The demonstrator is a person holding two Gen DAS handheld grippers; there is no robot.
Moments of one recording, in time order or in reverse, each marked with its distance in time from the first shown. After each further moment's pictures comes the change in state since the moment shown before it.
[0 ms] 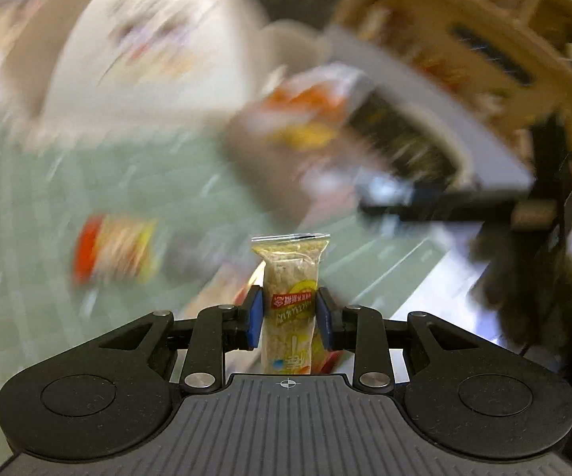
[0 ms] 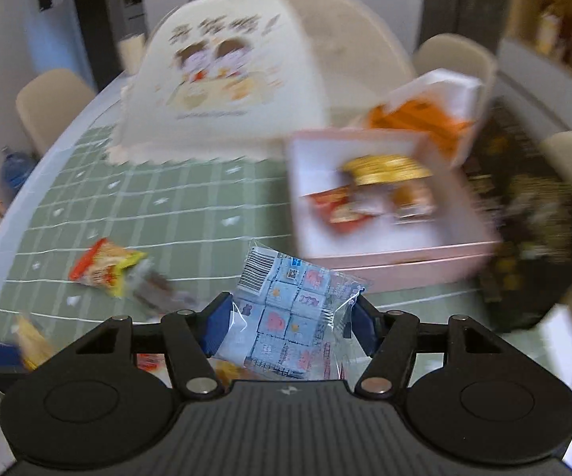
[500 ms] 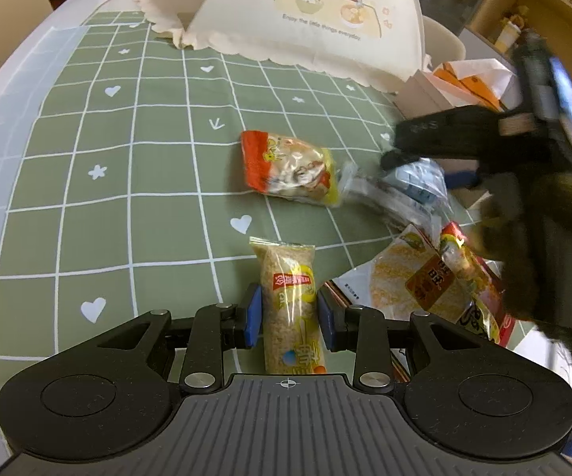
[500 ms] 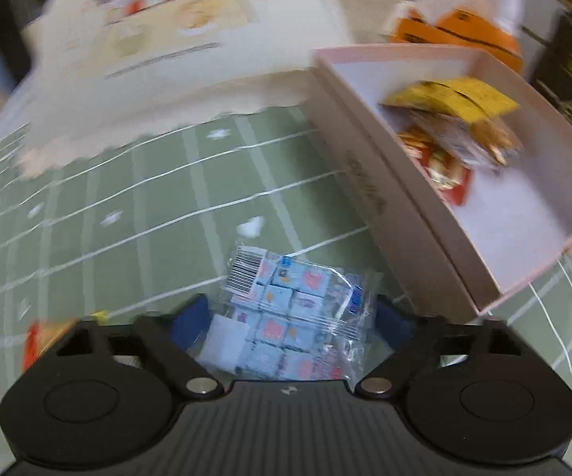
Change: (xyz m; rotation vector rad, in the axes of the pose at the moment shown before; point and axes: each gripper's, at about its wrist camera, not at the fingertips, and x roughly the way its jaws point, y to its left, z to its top) left arm 0.038 0.108 -0.076 -0.282 0.077 0.295; right arm 0.156 0.092 0.026 0.160 0.192 -0.001
